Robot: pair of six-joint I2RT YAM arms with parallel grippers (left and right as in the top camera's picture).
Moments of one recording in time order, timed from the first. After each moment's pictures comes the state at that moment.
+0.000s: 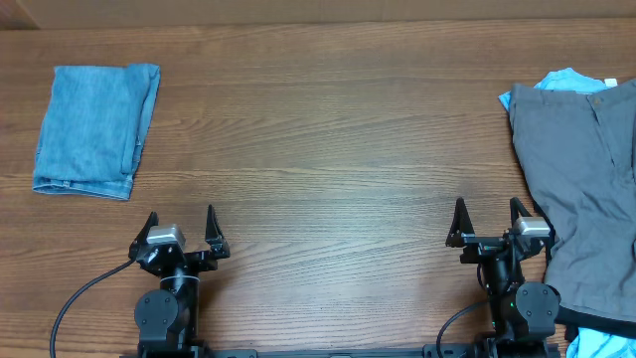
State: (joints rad) left arm -0.01 0.01 0.01 -0.07 -0.09 -0.13; right arm 0.02 0.01 0.02 -0.03 -0.02 0.15
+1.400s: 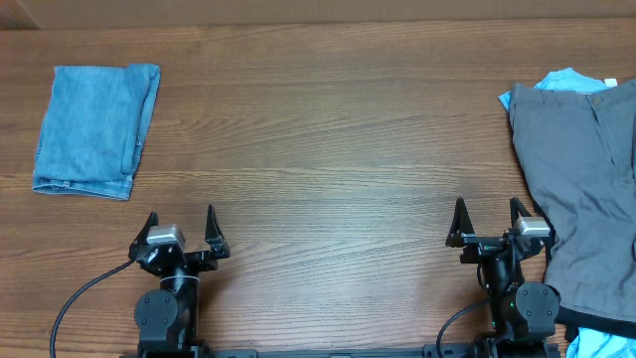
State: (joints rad) left arm -0.01 0.01 0.01 -0.07 -0.09 -0.13; right arm 0.02 0.01 0.02 -0.03 -0.02 0.15
